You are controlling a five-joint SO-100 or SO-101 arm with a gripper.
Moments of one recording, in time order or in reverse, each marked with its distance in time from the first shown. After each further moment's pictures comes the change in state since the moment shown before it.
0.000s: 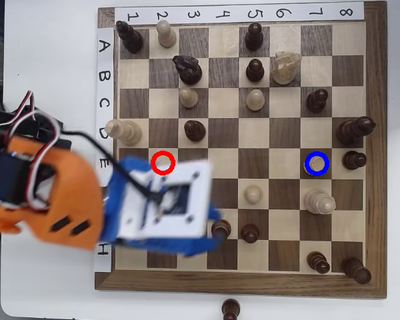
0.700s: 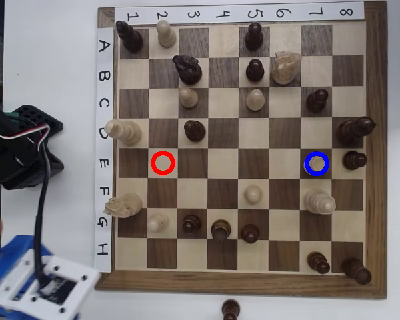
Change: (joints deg) arm 39.5 26.5 25.1 1.7 -26.8
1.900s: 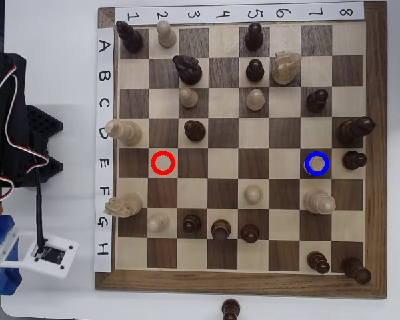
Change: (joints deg) arm 31.3 35.3 45.1 -4.3 -39.6
